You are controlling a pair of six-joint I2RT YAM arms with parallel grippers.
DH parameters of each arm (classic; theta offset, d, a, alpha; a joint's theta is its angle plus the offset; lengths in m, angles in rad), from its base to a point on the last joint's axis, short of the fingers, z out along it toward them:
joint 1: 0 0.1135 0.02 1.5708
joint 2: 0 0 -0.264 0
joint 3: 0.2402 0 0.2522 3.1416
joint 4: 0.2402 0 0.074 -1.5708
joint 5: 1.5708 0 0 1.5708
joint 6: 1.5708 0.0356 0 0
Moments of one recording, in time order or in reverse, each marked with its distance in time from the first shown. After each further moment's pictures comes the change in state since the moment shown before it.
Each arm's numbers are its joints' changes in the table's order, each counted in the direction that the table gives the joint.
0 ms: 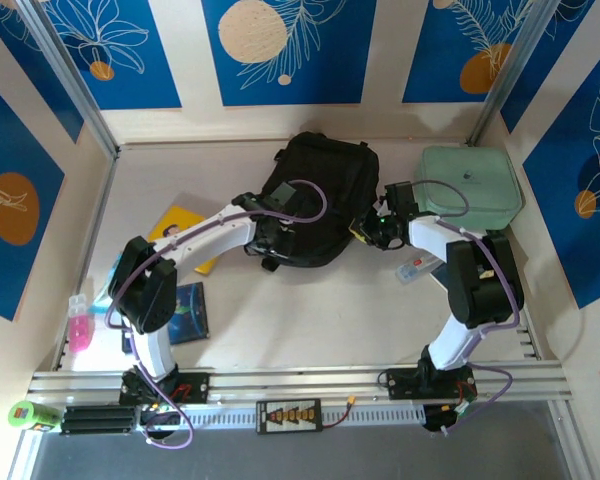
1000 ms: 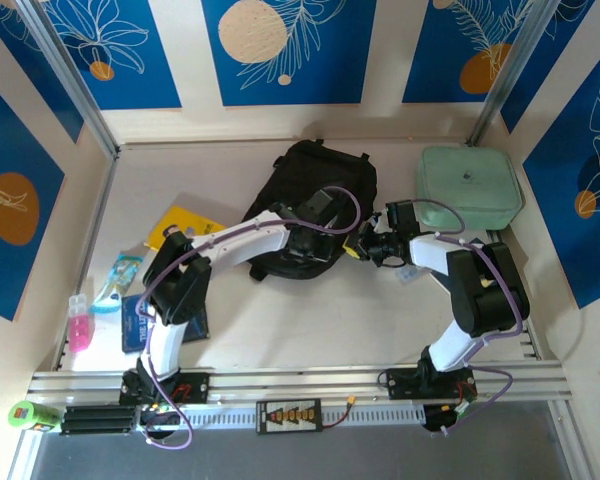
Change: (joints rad) left arm -0.113 -0.170 0.146 -0.115 0.081 -0.136; right arm 0.014 0.045 -0.188 -0.174 -0.197 0.052
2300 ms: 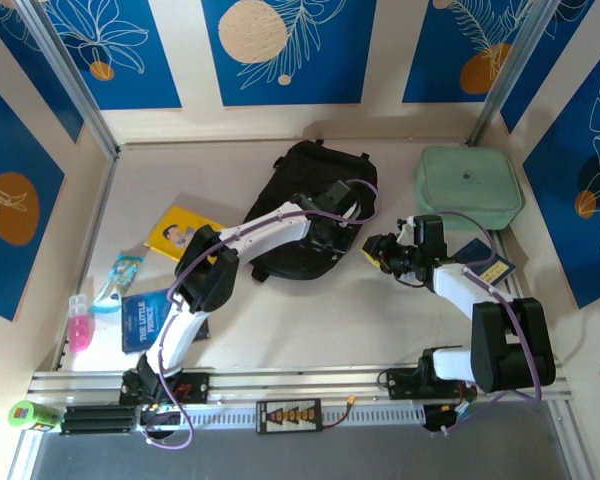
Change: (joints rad) left arm 0.000 -0.240 0.295 0.005 0.122 0.109; right arm -0.103 0.335 -0.225 -0.023 -0.011 -0.053
